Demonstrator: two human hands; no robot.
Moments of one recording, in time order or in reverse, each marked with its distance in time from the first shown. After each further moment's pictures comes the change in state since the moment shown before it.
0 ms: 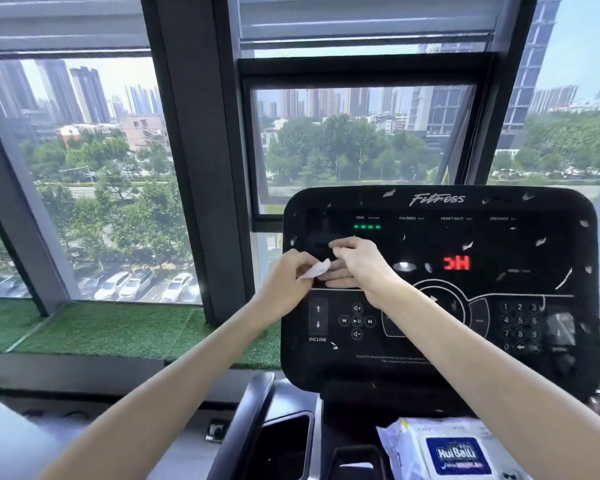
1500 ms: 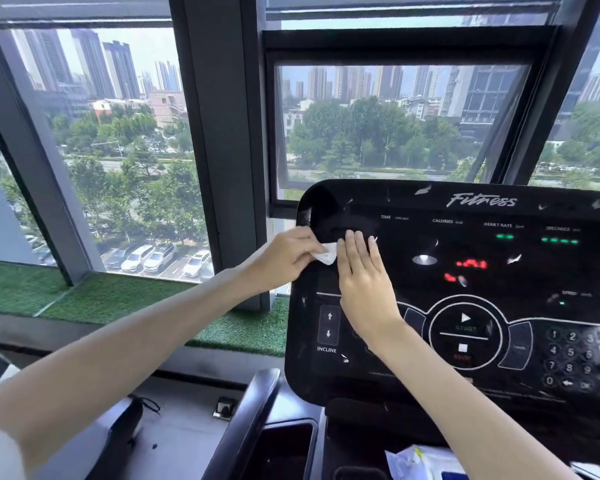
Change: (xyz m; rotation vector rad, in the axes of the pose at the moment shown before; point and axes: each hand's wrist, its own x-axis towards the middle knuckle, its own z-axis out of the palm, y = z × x) left_hand 0.059 -0.048 -0.021 0.244 -0.080 0.452; right_hand 0.044 0.069 0.014 -1.525 0.429 -0.916
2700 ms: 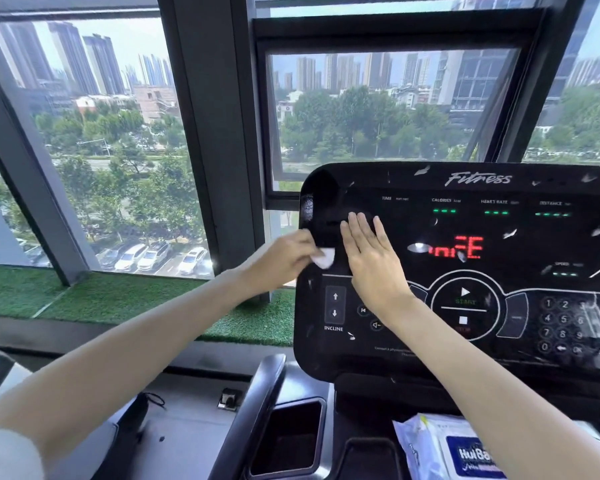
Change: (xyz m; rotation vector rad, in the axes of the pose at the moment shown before) left_hand -0.030 0.006 0.003 -0.014 -0.089 0.017; right_hand -0.002 0.006 -0.009 -0.026 -0.086 -0.045
